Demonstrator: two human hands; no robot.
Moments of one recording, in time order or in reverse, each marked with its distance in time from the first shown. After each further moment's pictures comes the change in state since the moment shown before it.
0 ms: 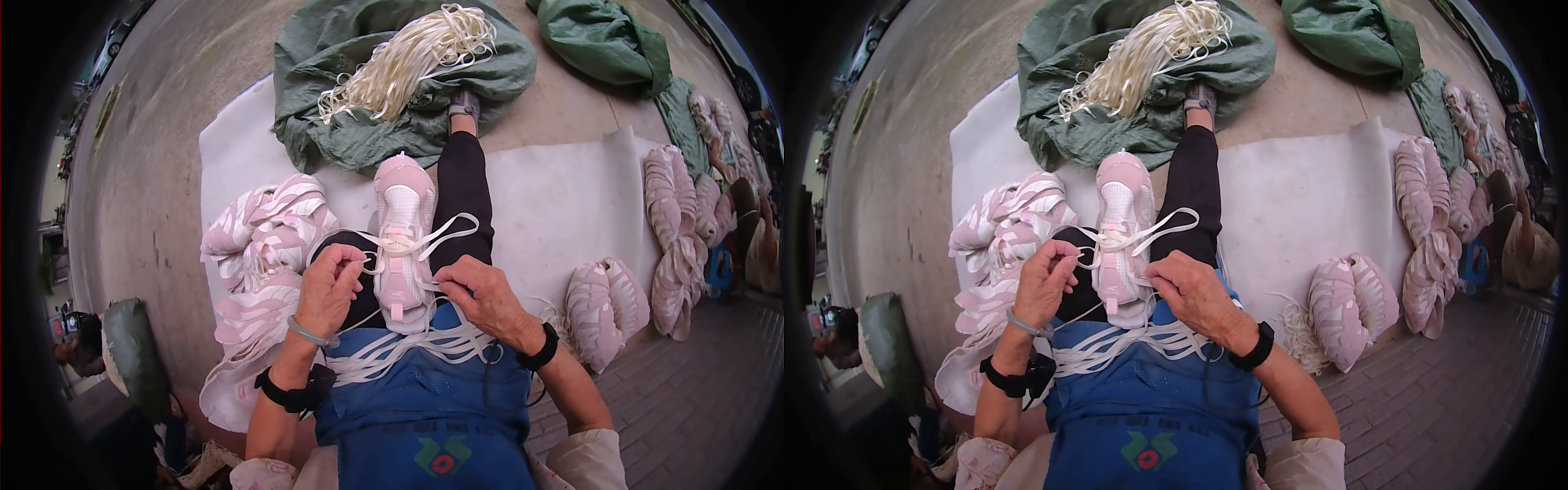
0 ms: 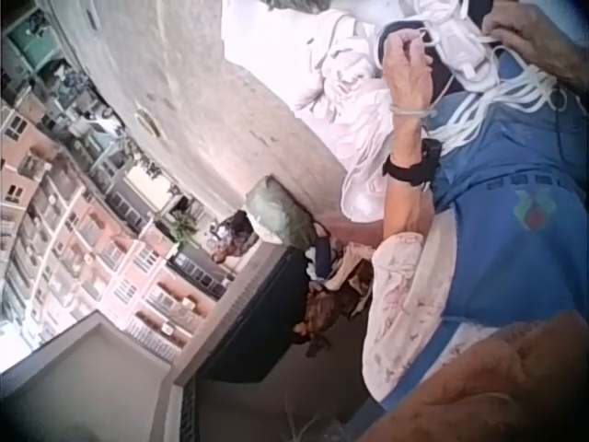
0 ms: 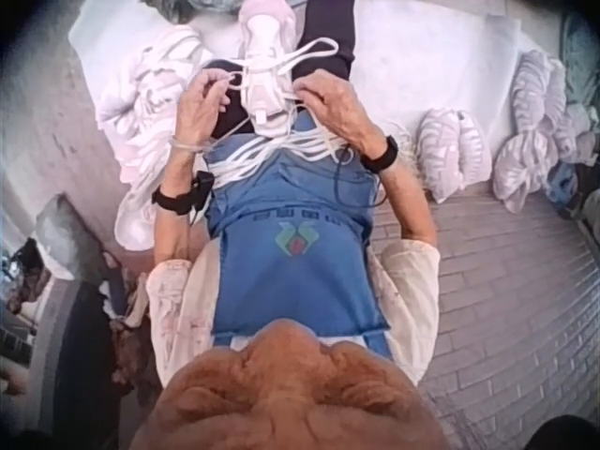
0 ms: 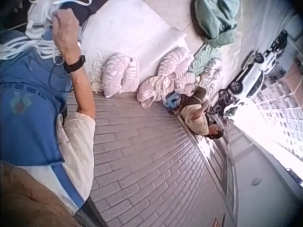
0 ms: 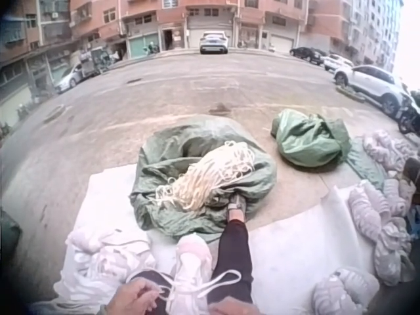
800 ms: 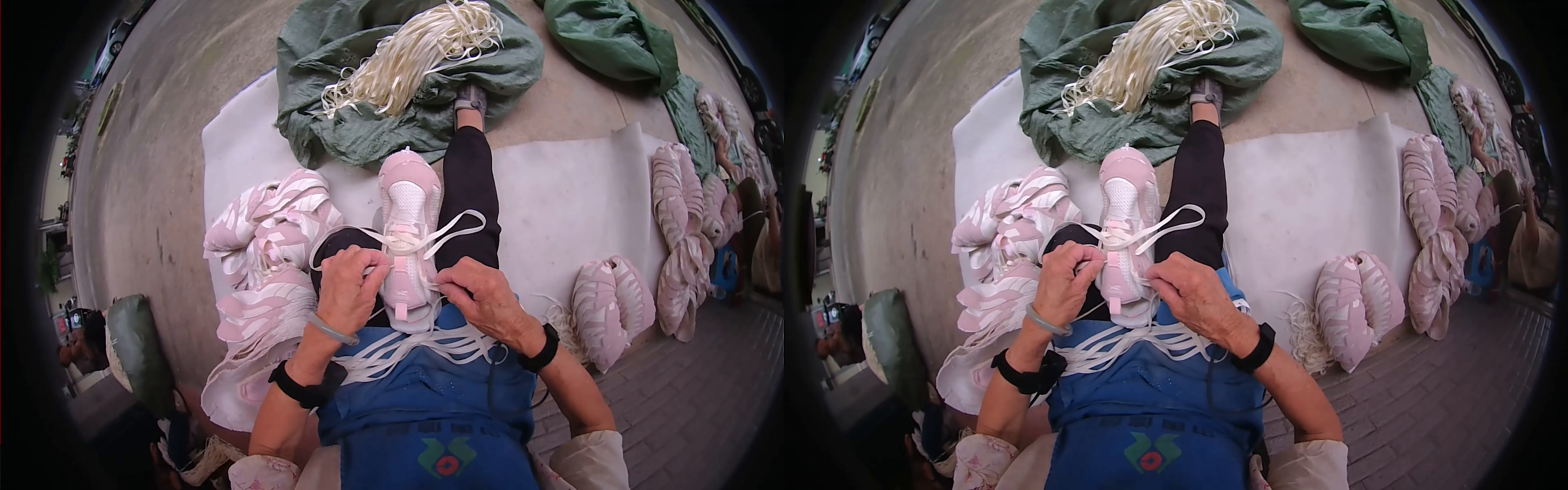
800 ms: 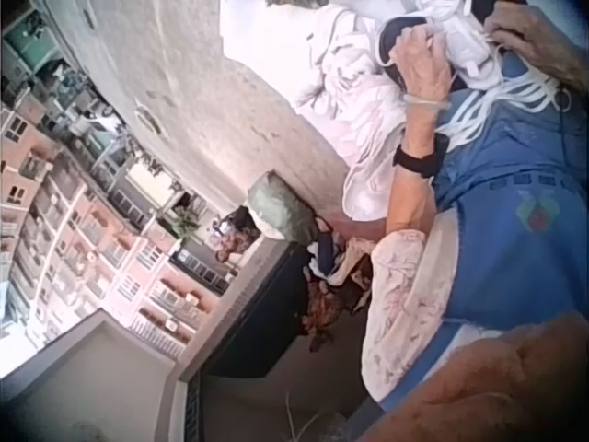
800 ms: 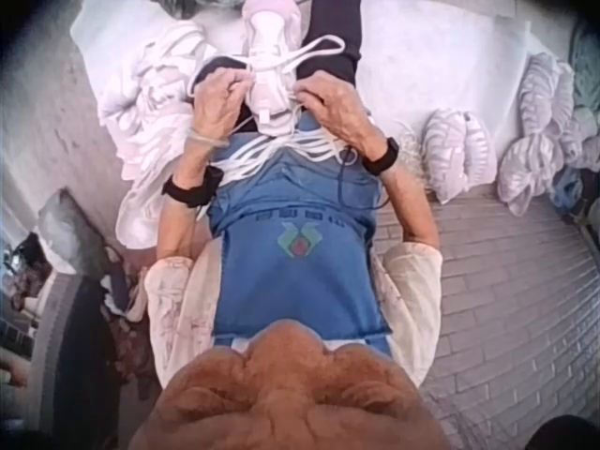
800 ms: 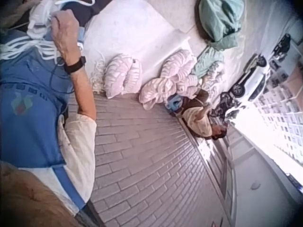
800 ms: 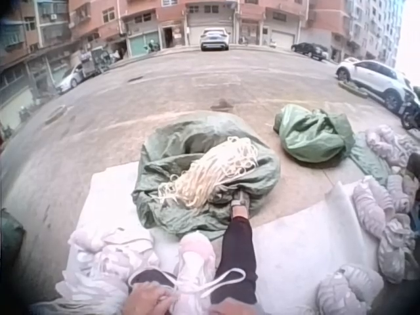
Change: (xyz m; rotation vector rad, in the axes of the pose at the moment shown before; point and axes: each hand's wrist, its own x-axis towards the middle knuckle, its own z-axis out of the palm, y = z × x) left_hand 0.008 -0.007 0.018 0.597 0.112 0.515; right_hand -0.001 0.009 0.011 0.029 -0.034 -0.014
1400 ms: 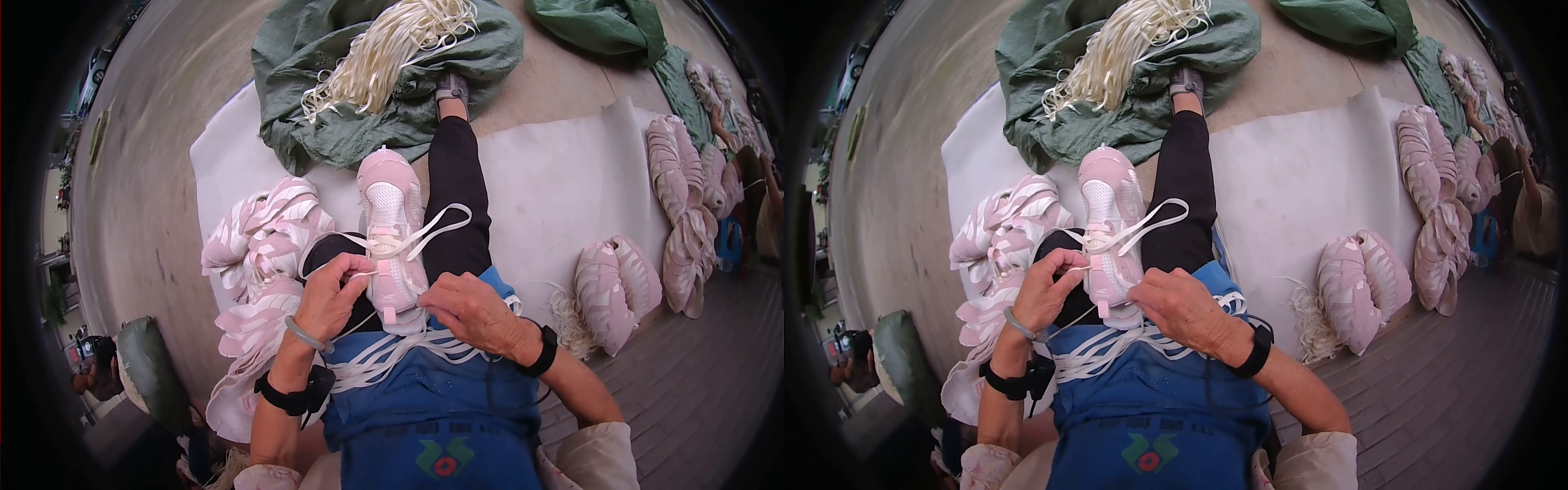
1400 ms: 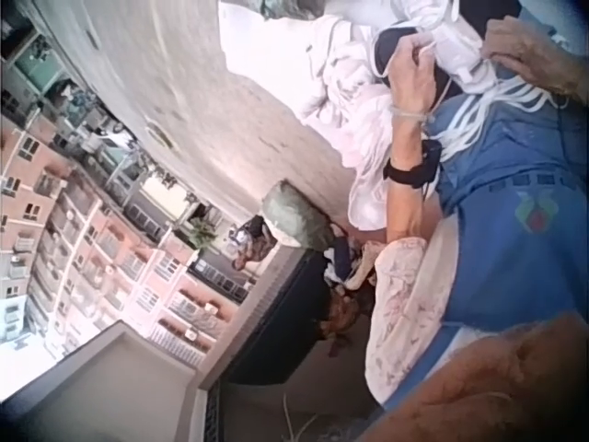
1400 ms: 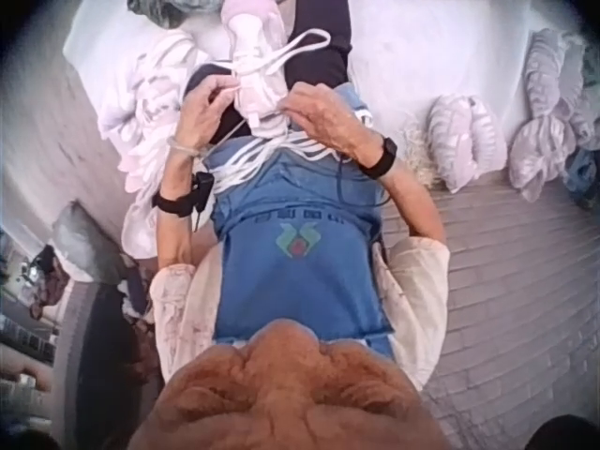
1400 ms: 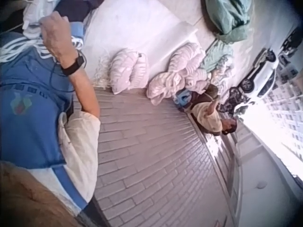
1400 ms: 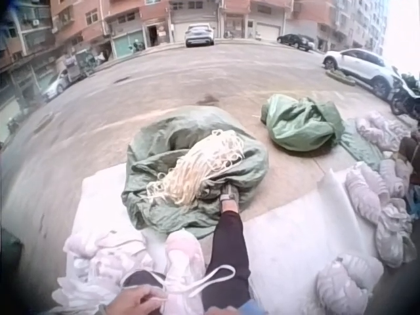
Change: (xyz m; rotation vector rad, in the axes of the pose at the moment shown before) left_hand 0.001 -0.010 -0.006 -0.484 -0.233 -0.321; right_hand -0.016 -0.003 0.001 -0.090 -0.118 -0.107
